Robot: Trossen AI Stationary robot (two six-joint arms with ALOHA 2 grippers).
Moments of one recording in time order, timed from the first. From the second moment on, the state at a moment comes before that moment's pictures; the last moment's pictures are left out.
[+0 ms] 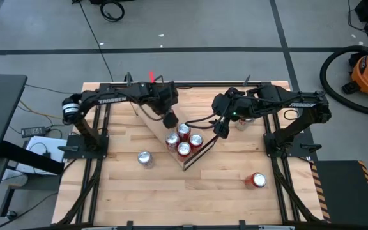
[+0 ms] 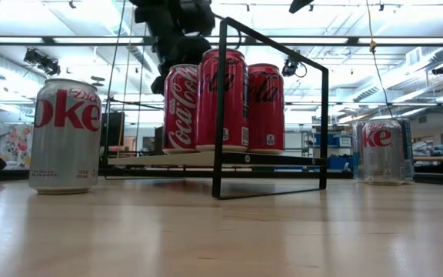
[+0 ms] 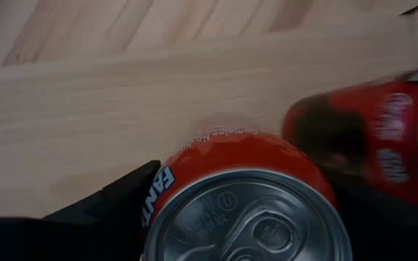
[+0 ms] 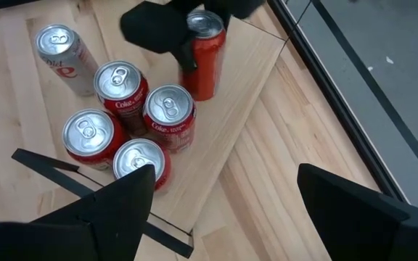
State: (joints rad) left arm 0.32 1.68 1.44 -0.91 0.04 -0.23; right arm 0.11 1.49 1.78 -1.25 0.37 0.36
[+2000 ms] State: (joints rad) left arm 0.33 1.99 1.76 -1.13 0.06 -0.12; right arm 0.10 1.49 1.78 -1.24 0.35 0.35
